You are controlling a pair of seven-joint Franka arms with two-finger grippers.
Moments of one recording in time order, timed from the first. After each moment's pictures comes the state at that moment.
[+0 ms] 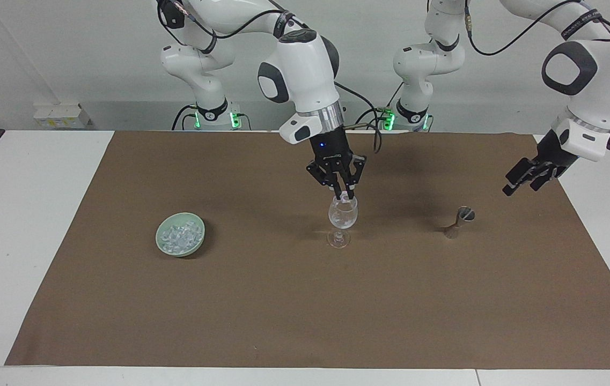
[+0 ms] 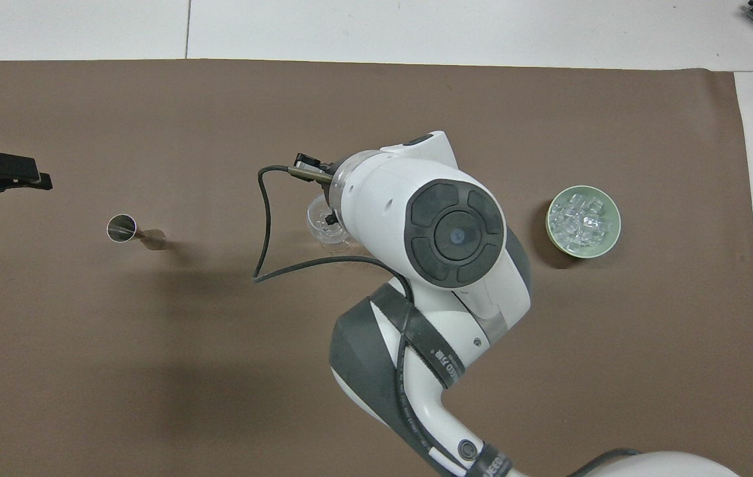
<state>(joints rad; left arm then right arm) 0.03 0.02 0.00 -1.64 -0.10 1.75 -0.07 0.36 0.33 0.32 -1.57 -0.11 2.34 1.03</state>
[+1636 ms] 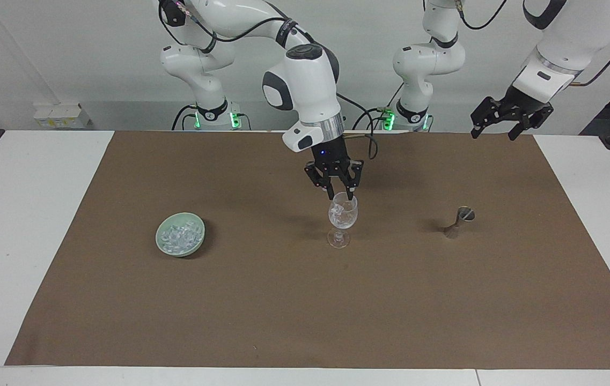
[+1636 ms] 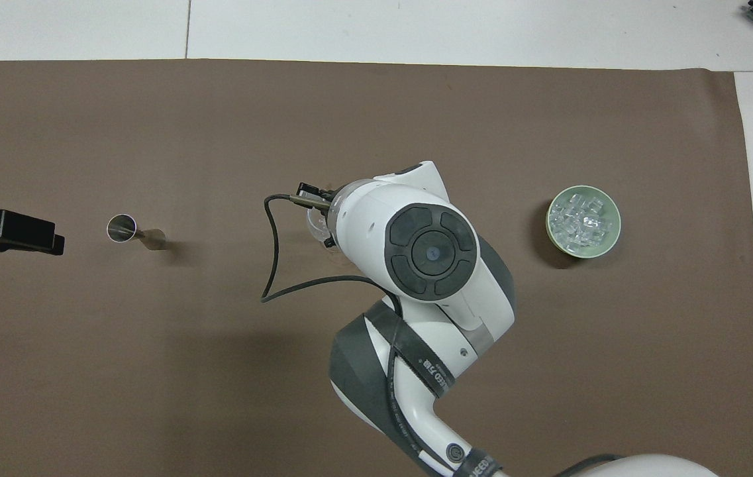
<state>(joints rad) 0.08 -0.09 -0.12 -1.64 -0.10 1.50 -0.01 0.35 0.31 0.32 -1.62 -0.11 2.35 1.03</state>
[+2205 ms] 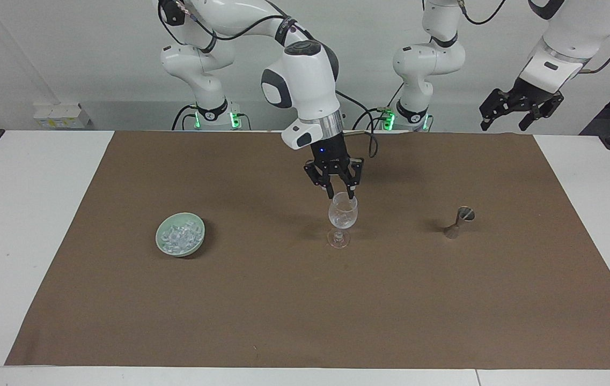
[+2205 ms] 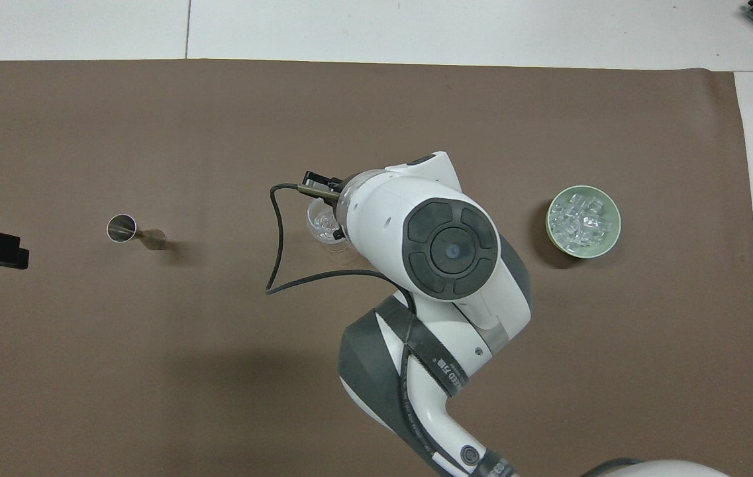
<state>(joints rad) 0.08 -0.13 -0.11 -1.64 -0.03 1.47 0.00 0.33 0.29 0.32 -1.61 -0.12 2.35 1.02</state>
